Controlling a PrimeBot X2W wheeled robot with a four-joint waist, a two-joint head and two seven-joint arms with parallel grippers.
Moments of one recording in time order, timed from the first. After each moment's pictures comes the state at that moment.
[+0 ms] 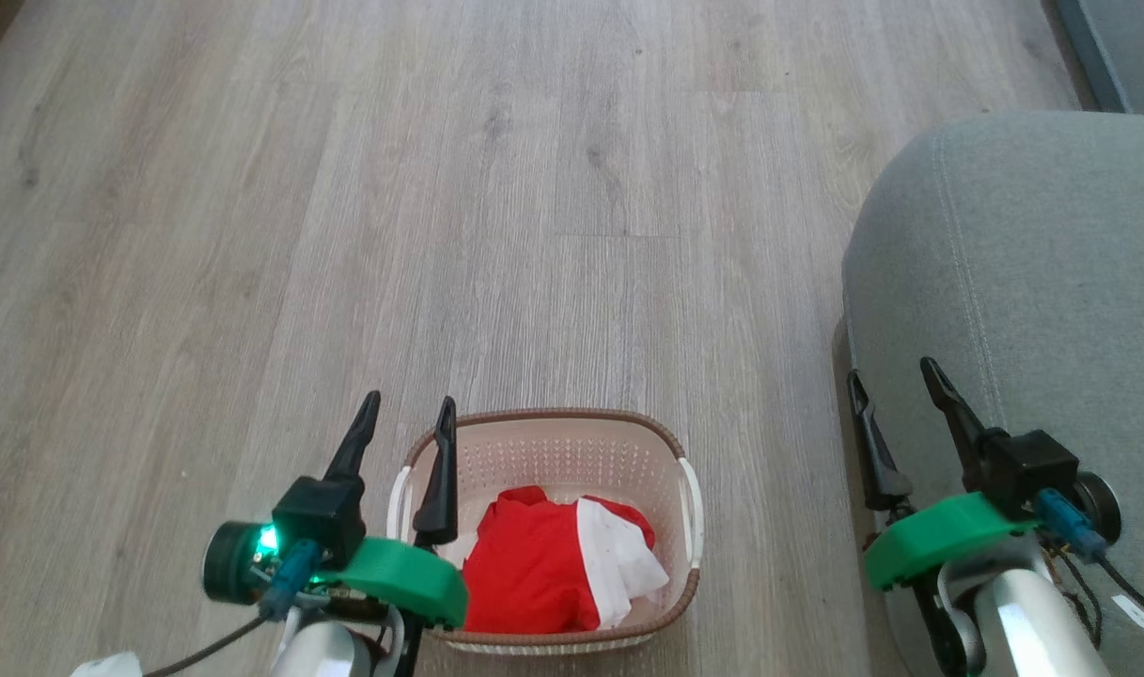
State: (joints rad) left arm -0.06 0.06 -0.32 0.13 -0.22 0.16 -0.26; right arm -0.09 -0.06 0.02 0.27 0.10 0.13 -0.25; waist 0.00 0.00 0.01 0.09
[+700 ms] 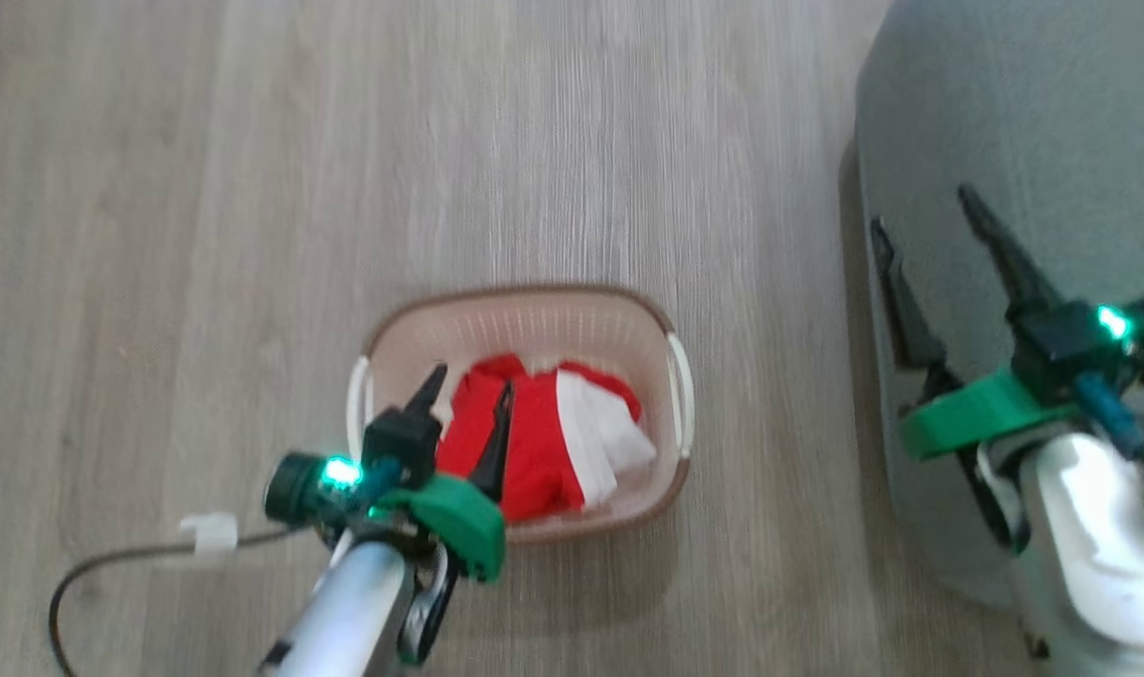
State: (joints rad) left arm -0.27 0.05 -0.46 0.45 -0.25 0.12 -0.26; right arm -0.27 -0.17 0.07 0.17 -0.01 0.13 -0.25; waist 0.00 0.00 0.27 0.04
